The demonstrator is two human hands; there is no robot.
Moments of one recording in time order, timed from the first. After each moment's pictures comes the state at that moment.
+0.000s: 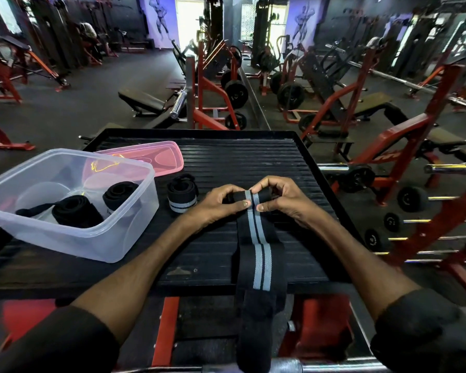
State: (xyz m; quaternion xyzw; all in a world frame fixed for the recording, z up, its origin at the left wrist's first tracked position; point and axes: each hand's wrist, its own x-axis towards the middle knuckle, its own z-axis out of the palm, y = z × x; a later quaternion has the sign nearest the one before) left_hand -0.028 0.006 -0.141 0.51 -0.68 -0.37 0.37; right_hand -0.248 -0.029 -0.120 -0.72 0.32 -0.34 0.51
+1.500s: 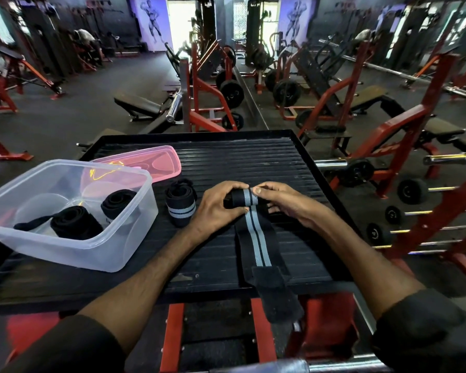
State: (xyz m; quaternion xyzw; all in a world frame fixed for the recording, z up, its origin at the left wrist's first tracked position) left_hand -0.036 0.011 -0.142 0.47 -0.76 -0.15 0.43; right_hand -0.250 -0.037 -0.127 -0.66 0.43 -0.26 0.56
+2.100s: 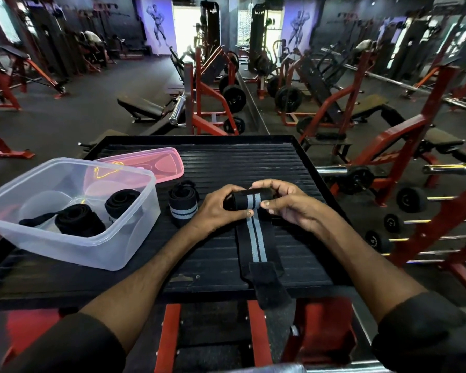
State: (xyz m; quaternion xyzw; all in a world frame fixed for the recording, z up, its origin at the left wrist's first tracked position) left_hand -0.030 0.009 -0.142 0.50 -0.71 -0.28 0.41; right_hand -0.257 -0.032 -0.116 -0.59 0.31 -0.32 0.67
